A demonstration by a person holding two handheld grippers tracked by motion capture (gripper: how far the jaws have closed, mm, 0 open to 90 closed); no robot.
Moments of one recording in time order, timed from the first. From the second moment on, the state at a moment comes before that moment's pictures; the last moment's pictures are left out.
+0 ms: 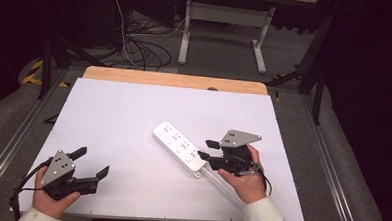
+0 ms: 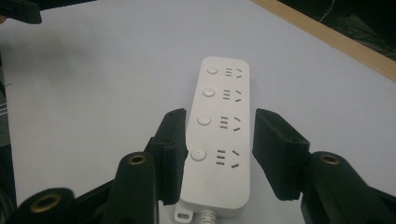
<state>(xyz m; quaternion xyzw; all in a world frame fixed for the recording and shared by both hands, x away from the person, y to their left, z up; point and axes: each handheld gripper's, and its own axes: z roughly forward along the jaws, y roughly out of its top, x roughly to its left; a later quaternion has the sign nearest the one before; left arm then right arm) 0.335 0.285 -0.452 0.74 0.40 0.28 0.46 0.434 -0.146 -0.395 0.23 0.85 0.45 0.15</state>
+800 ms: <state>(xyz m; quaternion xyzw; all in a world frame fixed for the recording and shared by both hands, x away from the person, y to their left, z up) 0.335 0.285 -0.452 0.74 0.40 0.28 0.46 0.453 -0.112 -0.398 0.22 0.86 0.46 0.10</state>
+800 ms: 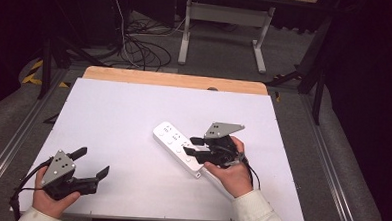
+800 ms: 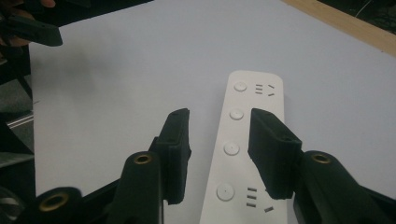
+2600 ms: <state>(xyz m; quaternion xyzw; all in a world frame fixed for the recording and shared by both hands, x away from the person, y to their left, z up) 0.336 0.285 -0.453 0.74 0.40 0.28 0.46 0.486 -0.068 -0.451 0.24 0.88 0.39 0.10</state>
